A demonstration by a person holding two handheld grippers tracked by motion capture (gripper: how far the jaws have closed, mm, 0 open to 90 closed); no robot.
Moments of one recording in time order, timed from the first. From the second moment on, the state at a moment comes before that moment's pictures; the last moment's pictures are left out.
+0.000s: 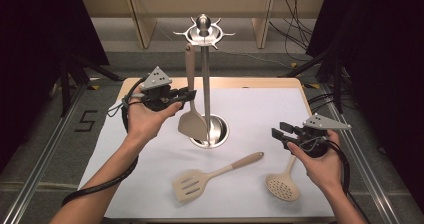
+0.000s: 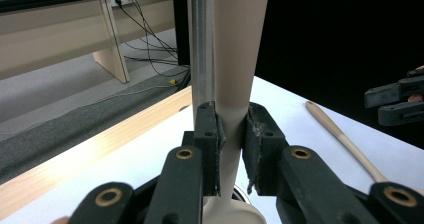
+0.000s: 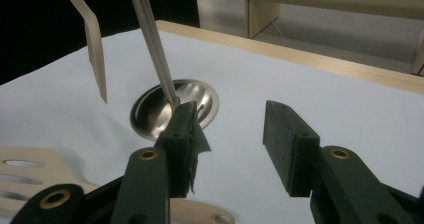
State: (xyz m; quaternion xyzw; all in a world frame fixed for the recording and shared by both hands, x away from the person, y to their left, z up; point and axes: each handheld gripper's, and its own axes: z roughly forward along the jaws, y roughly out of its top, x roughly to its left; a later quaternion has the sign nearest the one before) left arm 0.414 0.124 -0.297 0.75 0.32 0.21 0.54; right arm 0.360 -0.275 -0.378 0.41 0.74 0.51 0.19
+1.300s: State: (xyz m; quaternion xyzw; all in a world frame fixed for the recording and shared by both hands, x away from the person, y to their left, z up) left arm 0.390 0.139 -0.295 0.72 0.30 0.25 0.57; right arm 0.363 -0.278 -0.380 0.41 0.74 0.50 0.19
